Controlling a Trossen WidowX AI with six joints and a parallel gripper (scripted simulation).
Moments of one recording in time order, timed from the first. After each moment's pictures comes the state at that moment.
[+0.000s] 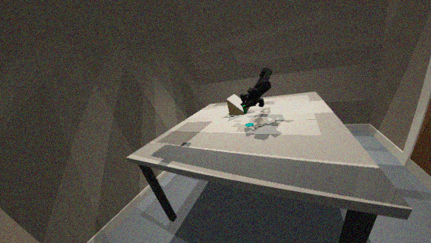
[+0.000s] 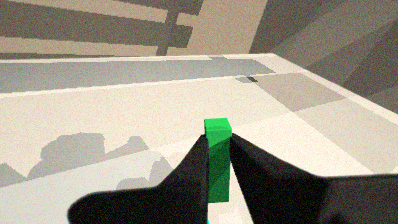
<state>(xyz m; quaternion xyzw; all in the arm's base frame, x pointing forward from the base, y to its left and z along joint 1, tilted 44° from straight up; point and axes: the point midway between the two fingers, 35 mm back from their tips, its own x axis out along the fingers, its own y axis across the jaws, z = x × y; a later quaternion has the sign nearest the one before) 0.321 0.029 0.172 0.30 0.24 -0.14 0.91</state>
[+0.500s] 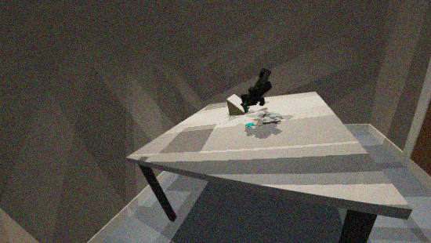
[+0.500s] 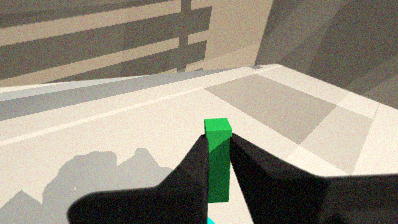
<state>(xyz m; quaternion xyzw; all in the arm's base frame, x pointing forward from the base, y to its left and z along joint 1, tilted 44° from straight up) 0.314 0.028 0.178 0.33 0.19 -0.14 0.91</state>
